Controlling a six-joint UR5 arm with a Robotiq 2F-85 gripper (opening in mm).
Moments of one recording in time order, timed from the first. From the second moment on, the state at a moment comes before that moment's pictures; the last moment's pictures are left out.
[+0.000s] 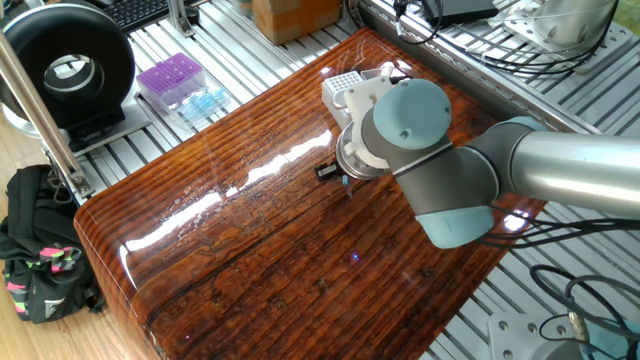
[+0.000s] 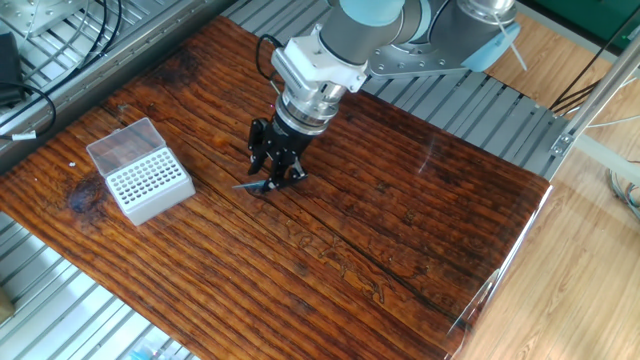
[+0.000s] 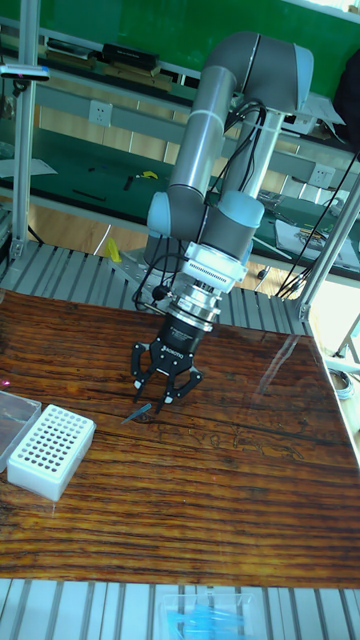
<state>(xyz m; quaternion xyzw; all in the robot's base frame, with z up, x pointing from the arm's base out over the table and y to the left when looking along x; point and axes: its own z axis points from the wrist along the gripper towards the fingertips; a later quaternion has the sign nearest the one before) 0.505 -0.005 0.014 0.14 0.96 -0.08 0.25</state>
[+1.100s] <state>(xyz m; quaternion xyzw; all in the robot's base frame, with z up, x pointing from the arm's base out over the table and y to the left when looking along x) 0.503 -0.005 0.008 0.16 0.95 -0.08 0.24</state>
